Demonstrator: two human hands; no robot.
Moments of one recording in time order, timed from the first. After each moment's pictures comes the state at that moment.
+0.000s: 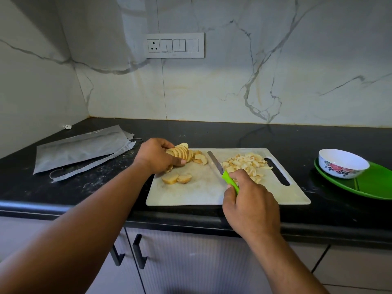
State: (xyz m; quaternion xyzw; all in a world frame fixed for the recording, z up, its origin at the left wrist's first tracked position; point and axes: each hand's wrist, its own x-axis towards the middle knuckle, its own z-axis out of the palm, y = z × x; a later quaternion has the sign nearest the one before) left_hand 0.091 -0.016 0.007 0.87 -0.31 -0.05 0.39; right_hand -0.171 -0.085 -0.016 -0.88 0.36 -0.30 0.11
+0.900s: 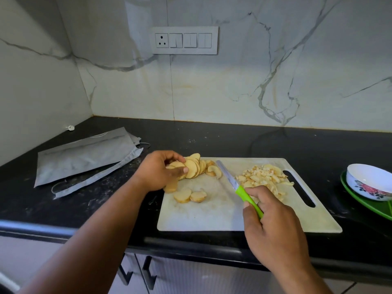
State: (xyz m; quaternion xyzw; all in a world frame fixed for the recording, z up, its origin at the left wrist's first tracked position) left_hand 0.121 0.001 -0.004 0.81 -0.41 -0.07 0.41; right_hand -0.163 -0.088 -0.001 -0.87 0.33 -0.30 0.23
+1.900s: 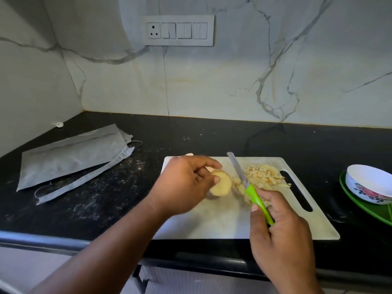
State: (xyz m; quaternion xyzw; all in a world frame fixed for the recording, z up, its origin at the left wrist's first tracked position) left_hand 0.030 -0.021 0.025 0.73 -0.49 -0.08 0.46; right_hand -0.168 -0.101 -0.004 -0.83 0.35 -0.35 0.26
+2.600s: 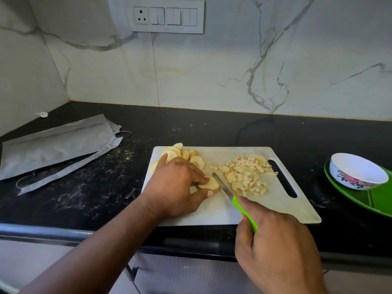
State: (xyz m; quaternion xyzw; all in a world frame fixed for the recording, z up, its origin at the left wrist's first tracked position) left_hand 0.028 -0.026 -0.004 0.81 -0.56 0.01 0.18; right_hand -0.193 -0.074 0.031 -0.90 0.38 -0.18 0.12
